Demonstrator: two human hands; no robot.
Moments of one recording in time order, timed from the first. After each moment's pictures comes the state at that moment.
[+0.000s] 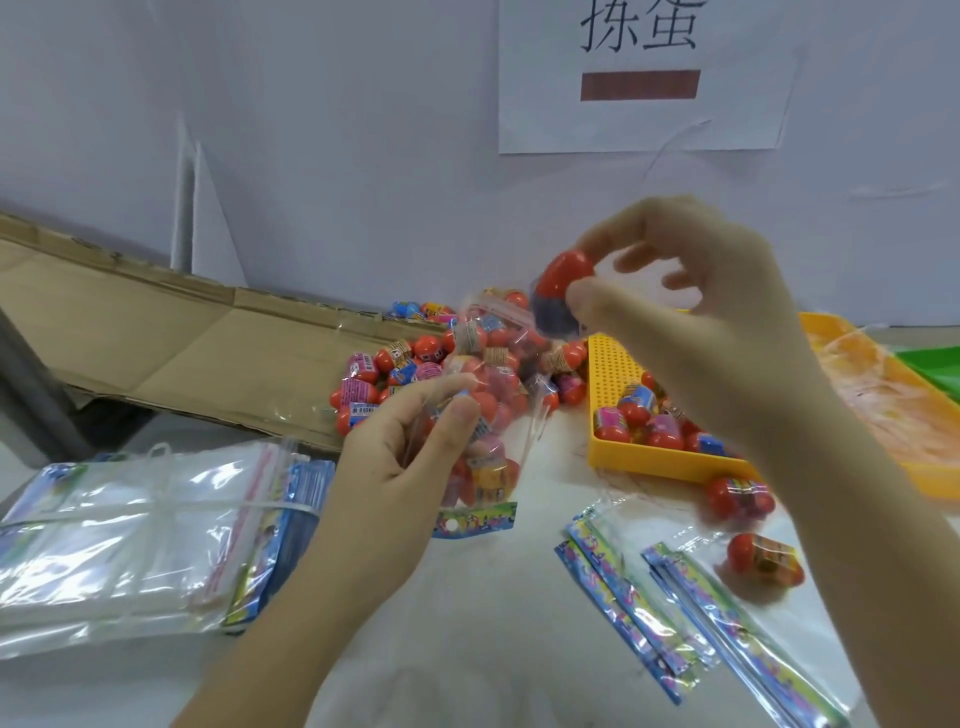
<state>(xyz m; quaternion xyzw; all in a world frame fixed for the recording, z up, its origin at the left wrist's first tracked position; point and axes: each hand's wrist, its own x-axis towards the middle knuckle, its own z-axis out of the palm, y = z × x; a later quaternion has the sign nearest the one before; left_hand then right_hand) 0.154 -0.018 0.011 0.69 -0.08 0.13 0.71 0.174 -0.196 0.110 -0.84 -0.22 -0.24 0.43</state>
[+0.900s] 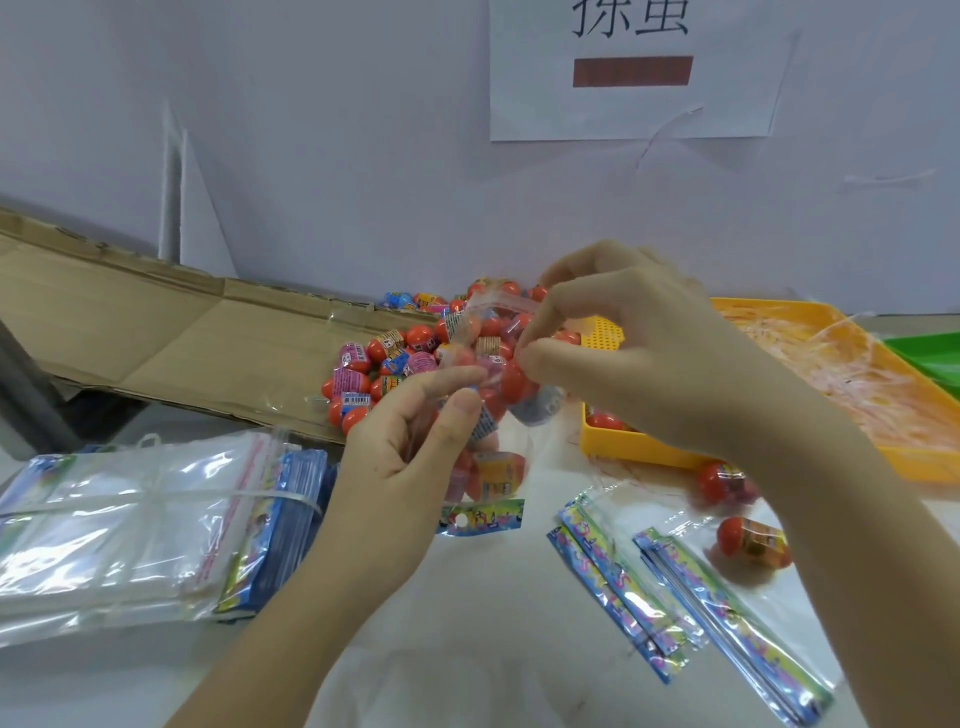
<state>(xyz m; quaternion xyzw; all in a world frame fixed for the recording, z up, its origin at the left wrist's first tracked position) 0.148 -0.026 0.013 0.68 -0.10 0.12 0.72 0.174 -0.192 0.104 -0.93 -0.23 -0.14 0.25</state>
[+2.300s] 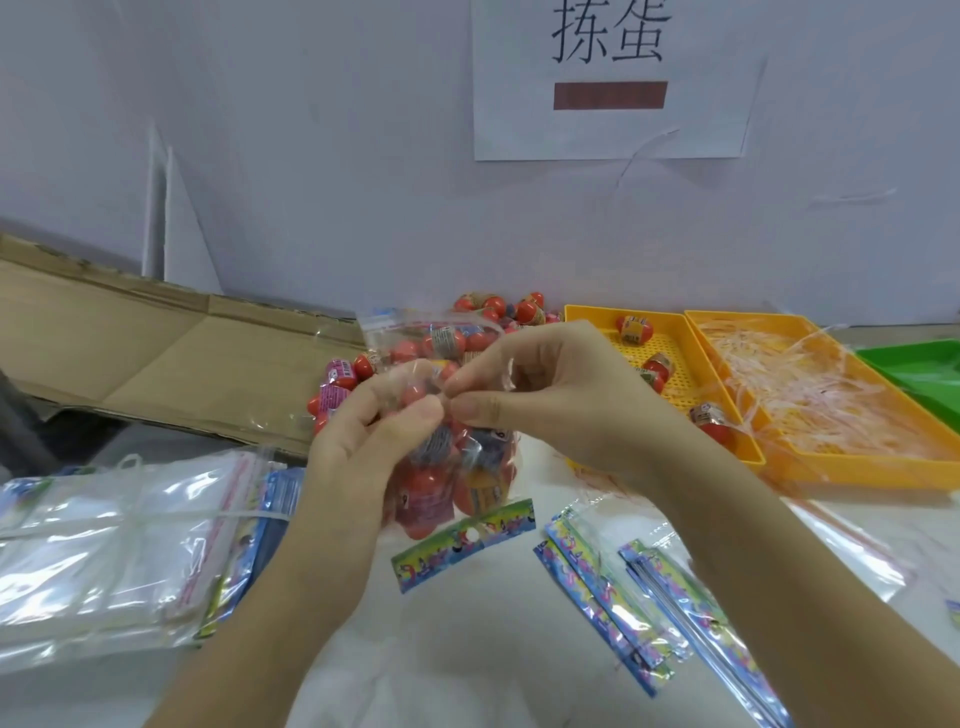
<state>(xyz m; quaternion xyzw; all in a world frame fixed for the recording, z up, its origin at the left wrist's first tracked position) 0.155 -0.016 0.016 0.60 -0.05 0.09 0.80 0.192 -0.178 0.069 -0.78 -0.29 0.00 0.55</state>
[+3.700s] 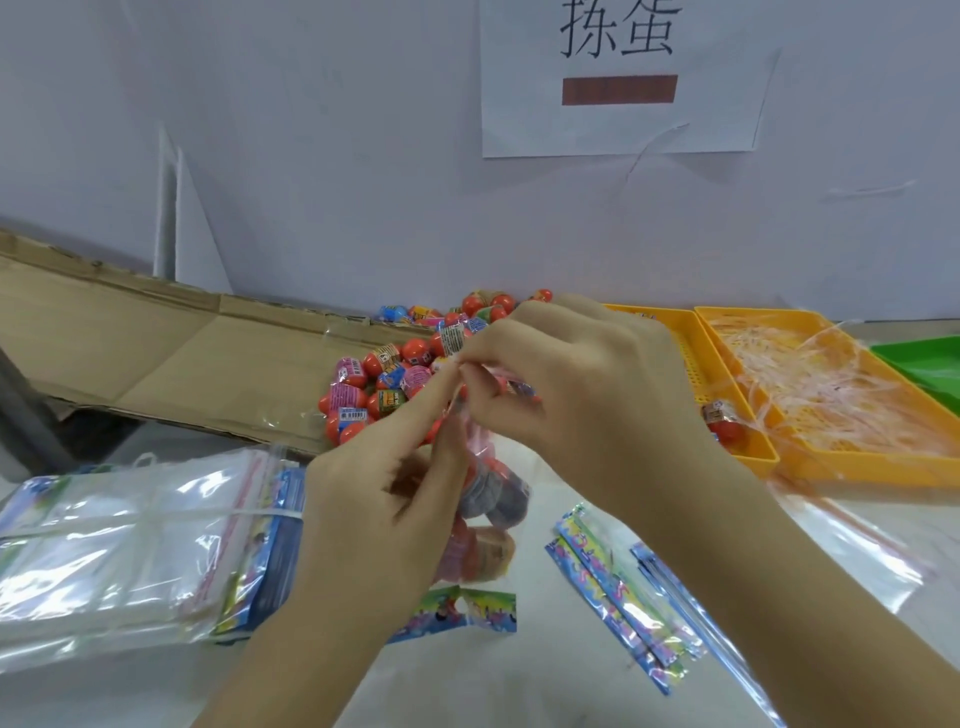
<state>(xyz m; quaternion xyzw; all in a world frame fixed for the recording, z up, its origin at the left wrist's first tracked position) 0.137 -0.026 0.017 0.78 -0.16 0.36 0.48 0.174 -0.166 0.074 -0.81 -0.33 -0.46 0.13</state>
